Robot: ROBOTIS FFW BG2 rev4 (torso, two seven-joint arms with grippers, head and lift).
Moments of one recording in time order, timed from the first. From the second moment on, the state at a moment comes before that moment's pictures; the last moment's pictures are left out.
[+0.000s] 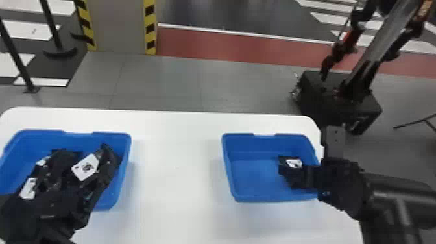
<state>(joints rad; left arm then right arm) 0.45 0.05 -0.07 -1.91 0.18 -0.16 -0.02 -0.02 -0.15 -0.24 -1.85 -0.16 1.18 0.03</state>
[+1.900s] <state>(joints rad) 0.46 0.04 -0.05 -1.91 0.20 -0.18 -0.03 0.19 -0.08 -0.20 -2.03 -0.12 0.74 0.11</state>
